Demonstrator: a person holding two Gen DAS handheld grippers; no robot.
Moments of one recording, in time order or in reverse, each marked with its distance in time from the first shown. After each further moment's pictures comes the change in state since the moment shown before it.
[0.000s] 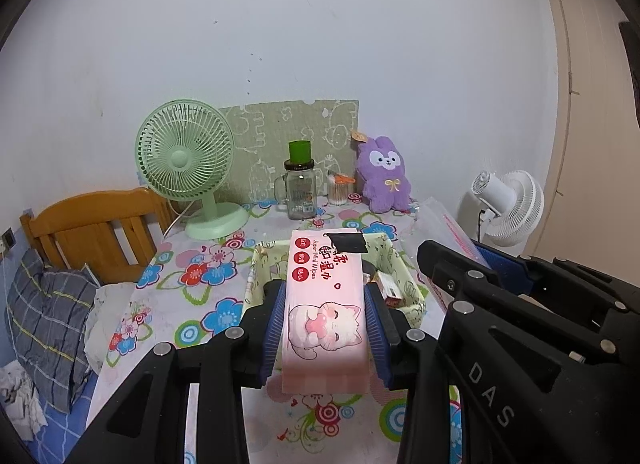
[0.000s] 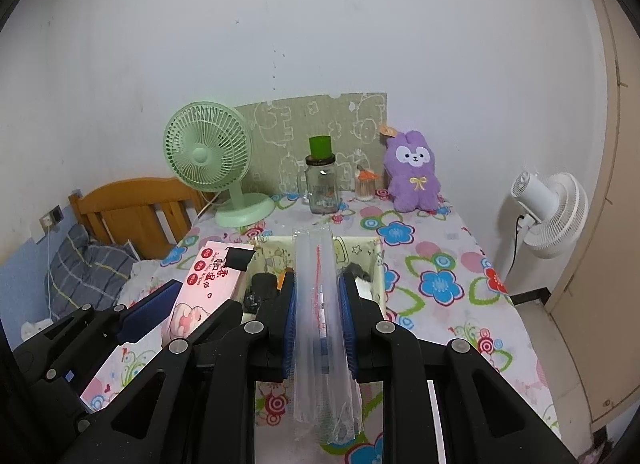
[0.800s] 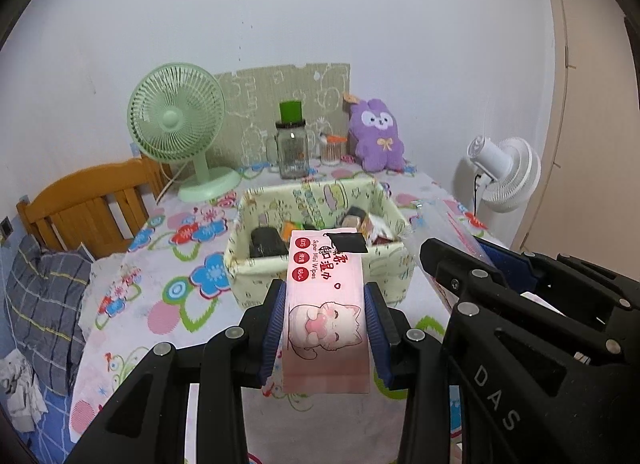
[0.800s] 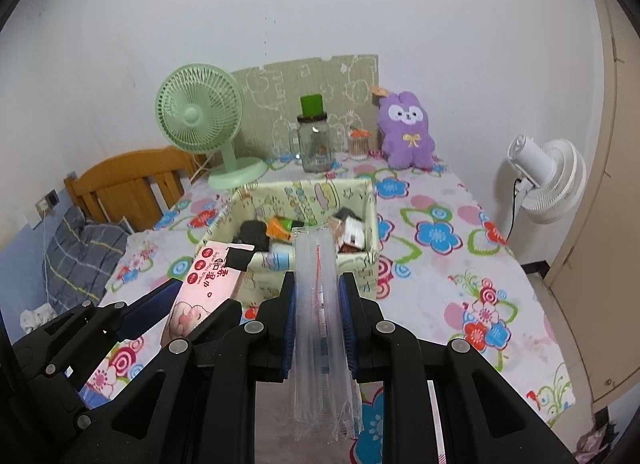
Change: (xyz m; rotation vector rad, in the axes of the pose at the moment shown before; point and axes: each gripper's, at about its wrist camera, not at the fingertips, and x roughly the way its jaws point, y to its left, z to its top) left arm 0.003 -0.012 -0.042 0.018 0.087 -0.007; right arm -0.001 -0.009 -0.047 0.015 0.073 -0.009
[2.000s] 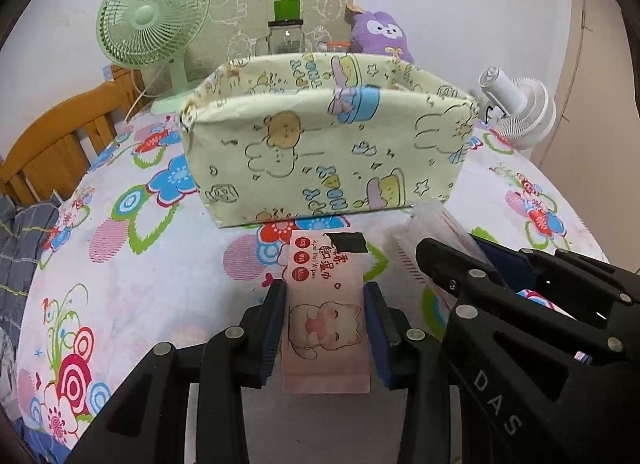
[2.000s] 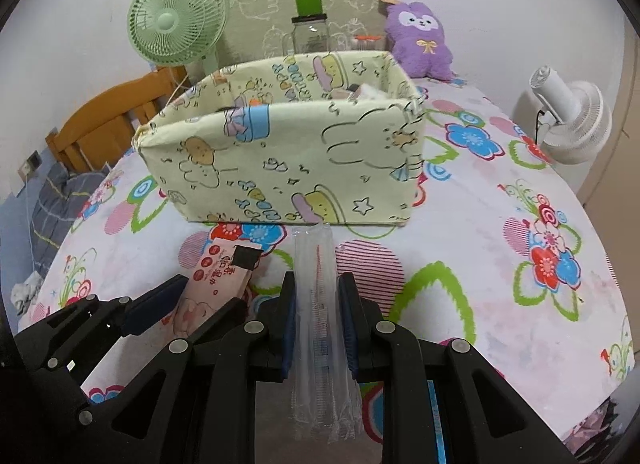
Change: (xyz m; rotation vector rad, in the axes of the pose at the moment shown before) left arm 0.092 0.014 -0.071 -0.013 0.231 -0.045; right arm 0.099 -0.001 -0.070 0.017 0.236 -0.008
